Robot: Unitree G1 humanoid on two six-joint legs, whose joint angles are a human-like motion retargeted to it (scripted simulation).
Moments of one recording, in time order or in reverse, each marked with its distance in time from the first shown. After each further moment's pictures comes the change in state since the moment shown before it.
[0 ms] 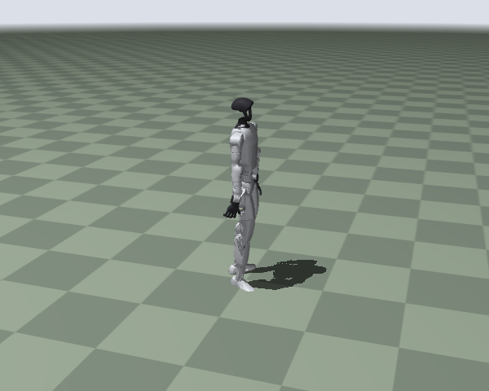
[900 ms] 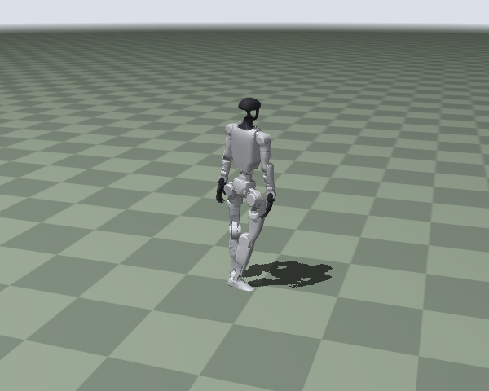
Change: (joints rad) left arm 0.066 -0.008 0.163 0.016 -0.121 -0.075 0.161; right arm 0.006 -0.013 -0.033 -0.085 0.077 -0.064 0.005; waist 0.203 -0.061 0.019; left_leg -0.060 -0.030 0.373 0.017 0.157 -0.046; right_leg 0.204 -0.056 -0.664 -0.013 -0.065 0.098
